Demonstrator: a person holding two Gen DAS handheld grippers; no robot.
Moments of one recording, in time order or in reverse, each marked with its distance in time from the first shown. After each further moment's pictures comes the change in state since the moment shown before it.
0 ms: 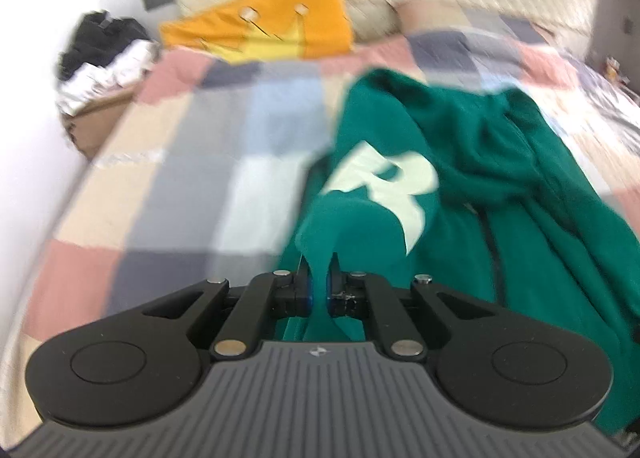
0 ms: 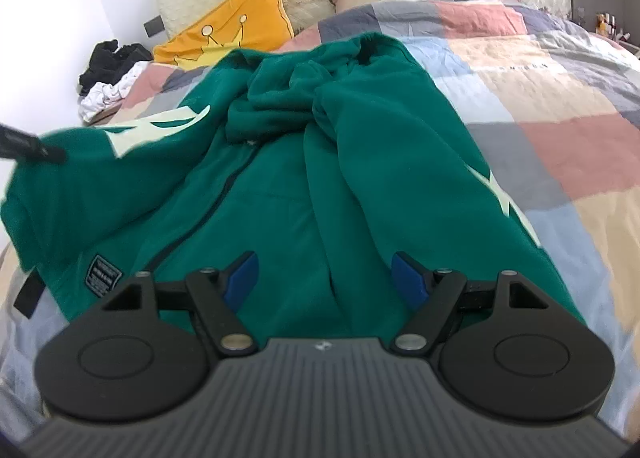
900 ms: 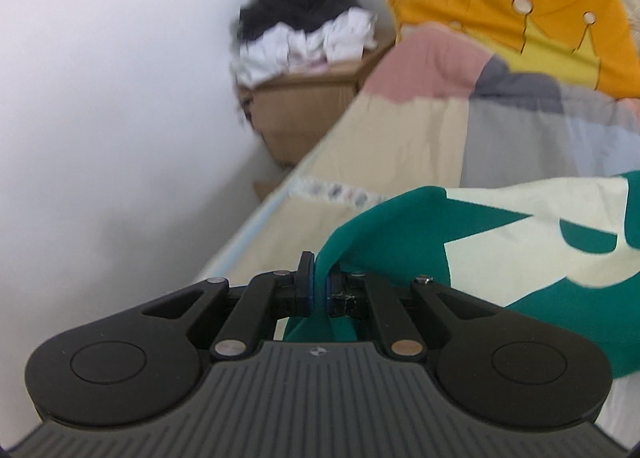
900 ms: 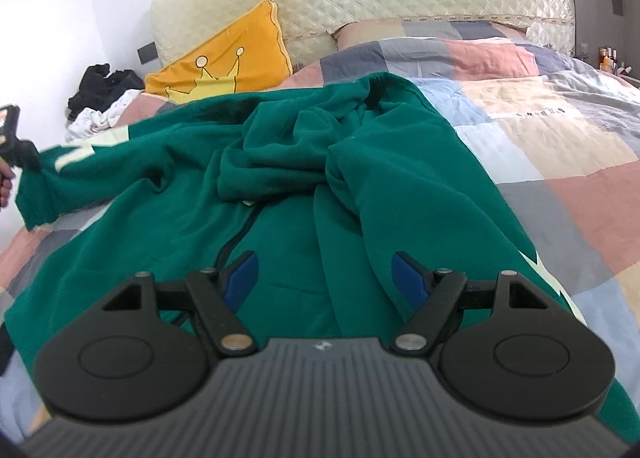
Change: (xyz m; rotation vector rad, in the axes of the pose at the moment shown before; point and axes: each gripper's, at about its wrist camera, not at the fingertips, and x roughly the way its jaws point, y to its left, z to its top) left arm 0.226 0.272 0.087 -0.250 0.044 0.514; right arm 0.062 0.025 0.030 -0.027 -0.068 -0.044
